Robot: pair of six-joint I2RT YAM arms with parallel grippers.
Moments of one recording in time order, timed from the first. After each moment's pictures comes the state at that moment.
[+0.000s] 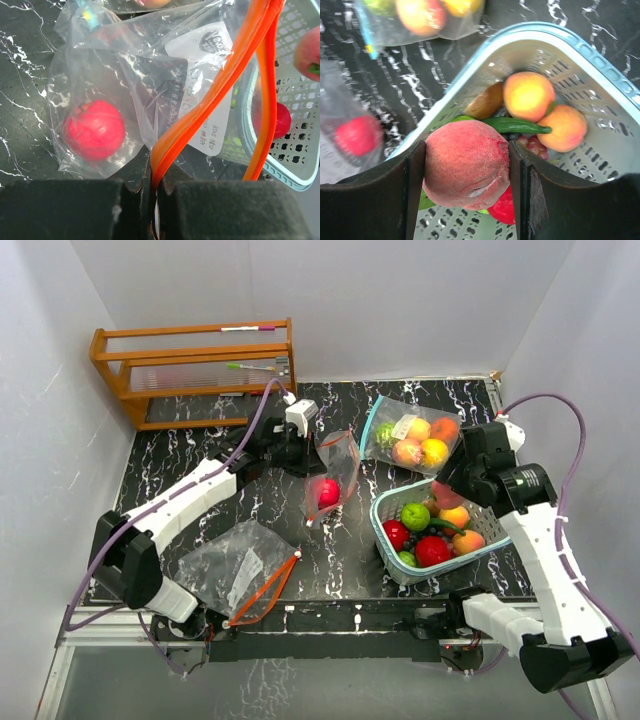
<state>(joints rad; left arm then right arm) -0.61 1.48 1.20 -0.30 0.40 -0.34 0.21 1.02 1.22 -1.12 0.32 0.68</state>
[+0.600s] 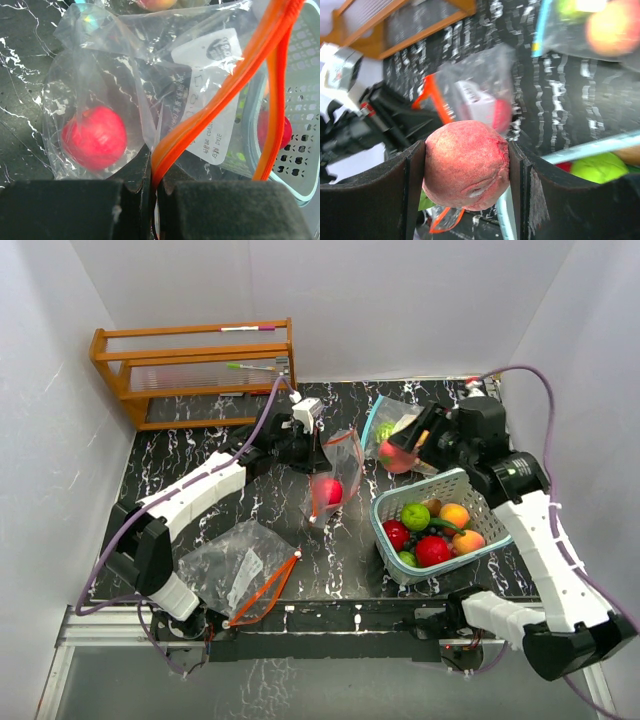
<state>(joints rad) -0.61 1.58 1.25 -0.28 0.41 -0.38 0.26 1.06 1.29 -0.78 -0.12 0.70</state>
